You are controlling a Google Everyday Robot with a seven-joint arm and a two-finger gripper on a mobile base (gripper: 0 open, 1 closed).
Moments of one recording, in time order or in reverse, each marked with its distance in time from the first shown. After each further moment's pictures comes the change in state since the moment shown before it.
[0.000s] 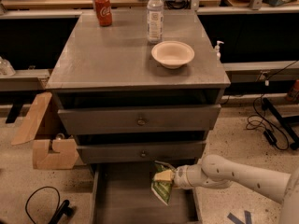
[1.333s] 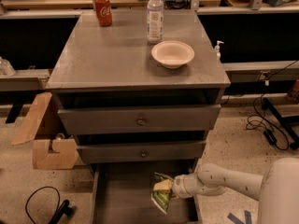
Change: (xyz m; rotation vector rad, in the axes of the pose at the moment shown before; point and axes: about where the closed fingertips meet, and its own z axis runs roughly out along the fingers) arm 0.021 -0.057 0.053 0.011 0.078 0.088
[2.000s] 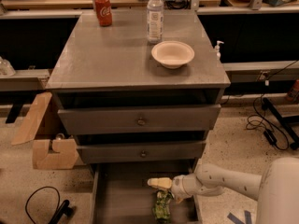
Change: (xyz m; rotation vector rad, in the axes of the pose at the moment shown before) arm 0.003 0.001 0.004 -0.003 0.009 -0.001
